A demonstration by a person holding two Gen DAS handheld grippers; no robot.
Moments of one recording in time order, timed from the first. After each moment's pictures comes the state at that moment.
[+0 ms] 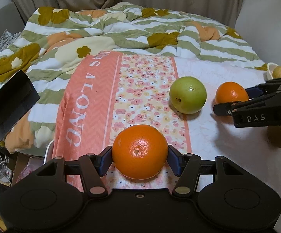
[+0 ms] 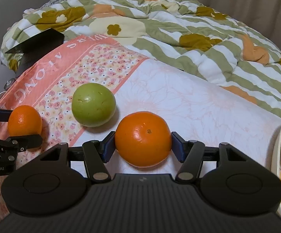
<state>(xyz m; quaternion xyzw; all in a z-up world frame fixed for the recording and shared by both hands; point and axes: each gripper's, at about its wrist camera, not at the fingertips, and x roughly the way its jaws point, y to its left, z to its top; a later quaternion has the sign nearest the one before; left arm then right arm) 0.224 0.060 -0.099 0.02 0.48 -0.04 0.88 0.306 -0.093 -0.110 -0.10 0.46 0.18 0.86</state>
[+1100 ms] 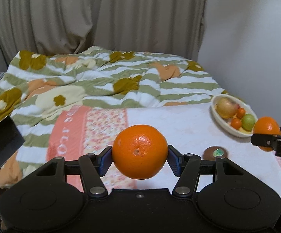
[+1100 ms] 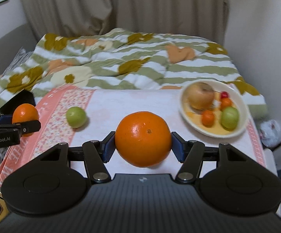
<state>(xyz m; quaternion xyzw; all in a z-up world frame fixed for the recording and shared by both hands) 0.174 0.016 -0.007 0.02 0.37 -0.13 0.92 0.146 -0.207 0.007 0.03 0.38 0.00 0.92</state>
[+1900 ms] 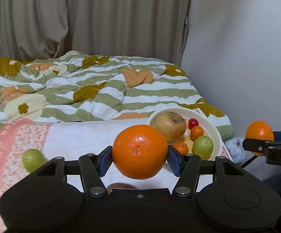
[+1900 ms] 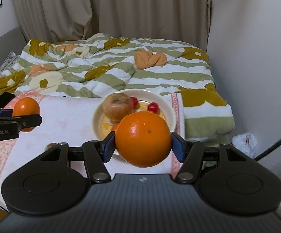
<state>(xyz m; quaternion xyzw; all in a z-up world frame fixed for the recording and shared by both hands) 0.202 -0.194 -0.013 0.00 0.36 -0.13 0.92 0.177 -0.420 0.003 0.01 0.37 0.02 0.93</state>
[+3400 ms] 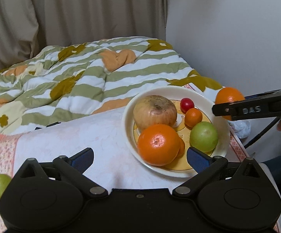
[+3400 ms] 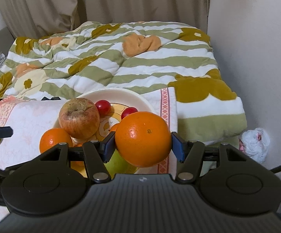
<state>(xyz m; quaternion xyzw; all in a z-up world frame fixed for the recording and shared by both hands) 0.258 -0.252 -0.061 0.09 0.41 -0.17 0.89 0.287 -0.461 -0.061 0.04 0.42 0.02 0.91</state>
